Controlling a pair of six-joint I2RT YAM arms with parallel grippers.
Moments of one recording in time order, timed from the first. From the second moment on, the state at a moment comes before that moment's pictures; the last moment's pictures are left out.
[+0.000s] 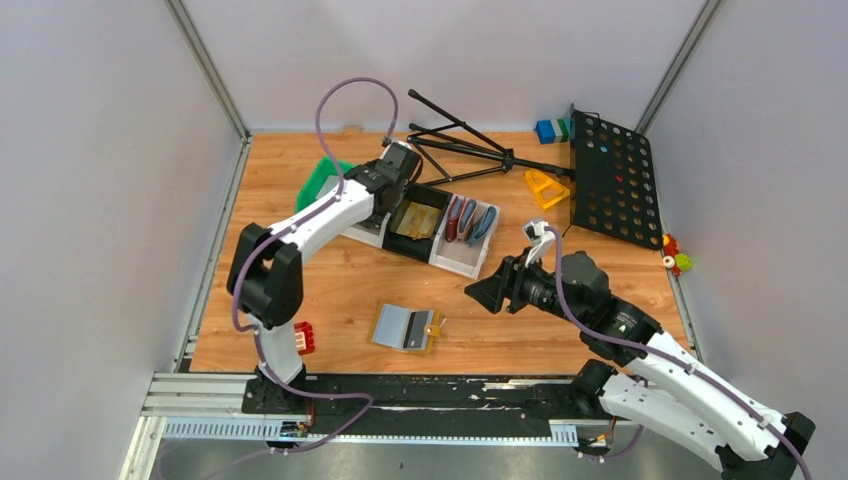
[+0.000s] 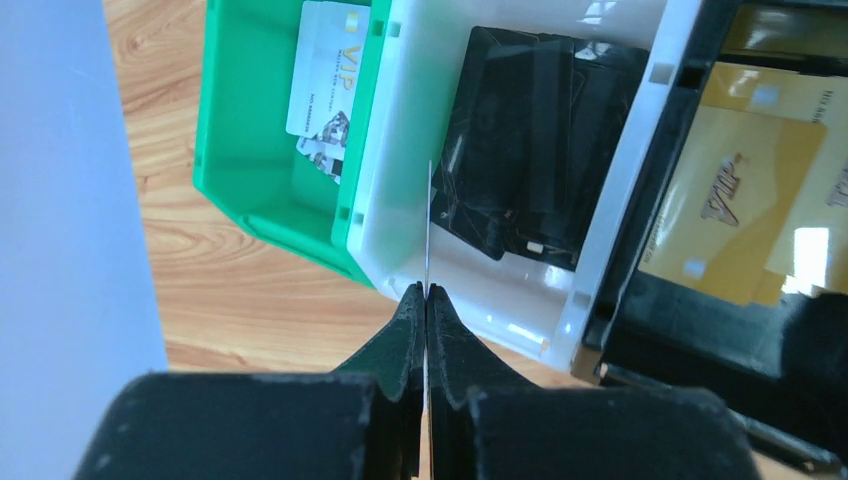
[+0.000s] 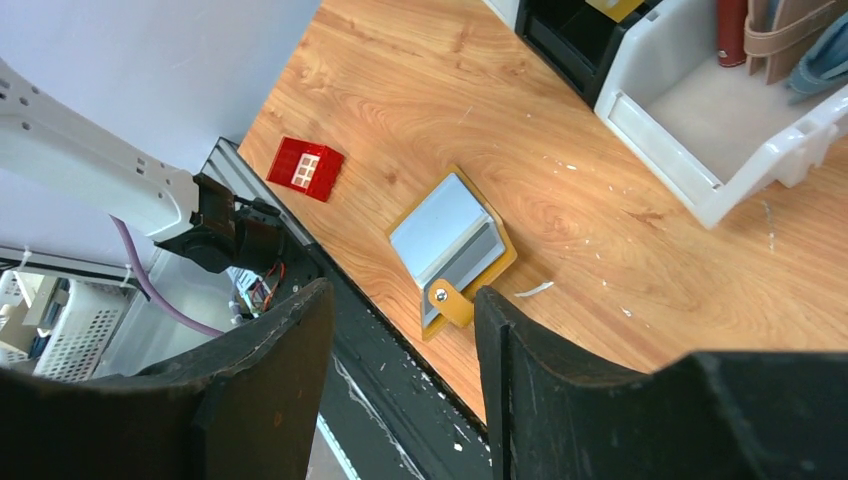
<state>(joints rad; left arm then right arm) -0.58 1.79 1.50 -0.66 -0.62 -0.13 0.82 0.67 0.66 -0.28 -0.14 0.61</state>
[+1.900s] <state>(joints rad) -0.58 1.16 0.57 -0.40 0.24 -0.47 1.13 1.31 0.48 0.13 -0.03 0.98</state>
